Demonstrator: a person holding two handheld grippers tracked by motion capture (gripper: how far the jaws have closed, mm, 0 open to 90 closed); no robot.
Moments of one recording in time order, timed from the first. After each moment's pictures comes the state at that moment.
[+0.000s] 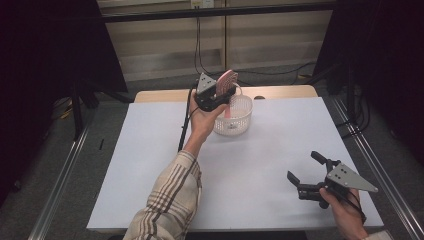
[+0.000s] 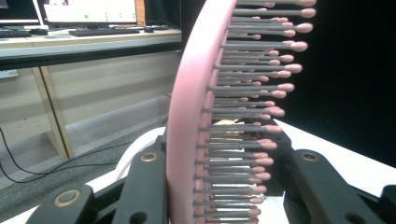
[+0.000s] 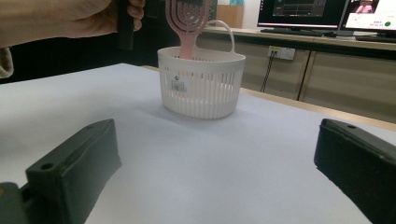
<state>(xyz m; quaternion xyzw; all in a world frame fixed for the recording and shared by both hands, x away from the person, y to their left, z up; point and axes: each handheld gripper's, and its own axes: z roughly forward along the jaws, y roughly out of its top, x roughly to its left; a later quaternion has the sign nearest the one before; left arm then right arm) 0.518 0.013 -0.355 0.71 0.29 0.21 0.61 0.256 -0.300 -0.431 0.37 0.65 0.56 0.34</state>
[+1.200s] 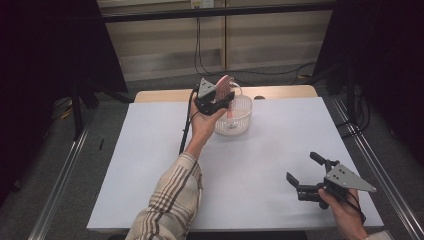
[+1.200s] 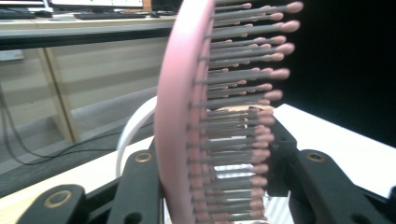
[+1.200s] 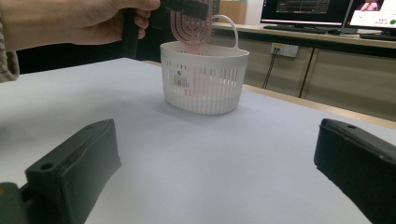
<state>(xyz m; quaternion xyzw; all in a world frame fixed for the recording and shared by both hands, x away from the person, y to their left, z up) 0.524 0.017 -0.376 0.72 0.30 0.21 0.59 0.256 -0.298 -0.433 0.37 0.67 0.55 0.34</state>
